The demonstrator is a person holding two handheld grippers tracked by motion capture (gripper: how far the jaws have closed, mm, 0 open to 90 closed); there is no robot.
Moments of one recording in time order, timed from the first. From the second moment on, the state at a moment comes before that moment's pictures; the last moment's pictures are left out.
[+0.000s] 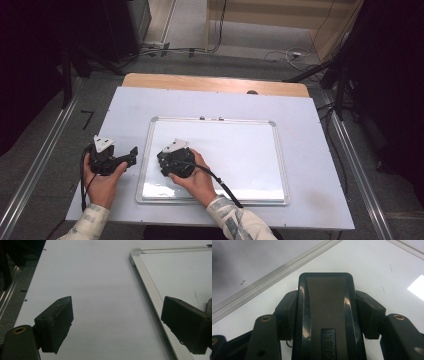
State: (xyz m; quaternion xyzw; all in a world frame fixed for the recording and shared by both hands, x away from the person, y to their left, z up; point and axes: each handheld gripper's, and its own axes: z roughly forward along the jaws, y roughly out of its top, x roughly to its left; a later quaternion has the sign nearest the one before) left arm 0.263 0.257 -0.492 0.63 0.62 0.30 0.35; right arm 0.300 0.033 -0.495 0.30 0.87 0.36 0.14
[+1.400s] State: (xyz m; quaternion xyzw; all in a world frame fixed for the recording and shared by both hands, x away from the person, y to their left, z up) left arm 0.261 0.258 -0.491 0.63 0.62 0.30 0.35; right arm 0.292 0.028 -0.495 0.28 0.88 0.36 0.14
